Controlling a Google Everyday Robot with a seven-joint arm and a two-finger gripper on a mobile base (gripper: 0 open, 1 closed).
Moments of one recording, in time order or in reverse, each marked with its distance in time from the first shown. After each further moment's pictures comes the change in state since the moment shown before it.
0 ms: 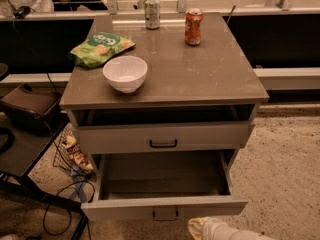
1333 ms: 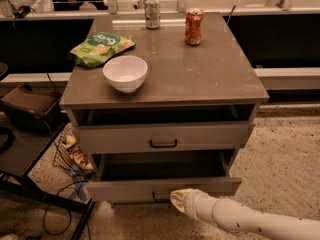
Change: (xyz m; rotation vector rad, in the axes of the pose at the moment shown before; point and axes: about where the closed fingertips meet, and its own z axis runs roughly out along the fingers) arm -0.039 -0.090 0.063 0.098 -0.165 -0.056
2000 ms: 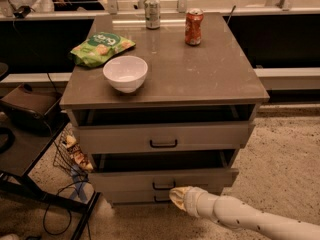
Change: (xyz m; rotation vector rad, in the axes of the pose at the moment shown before) arm 0.012 -0.008 0.013 0.018 -0.049 0.014
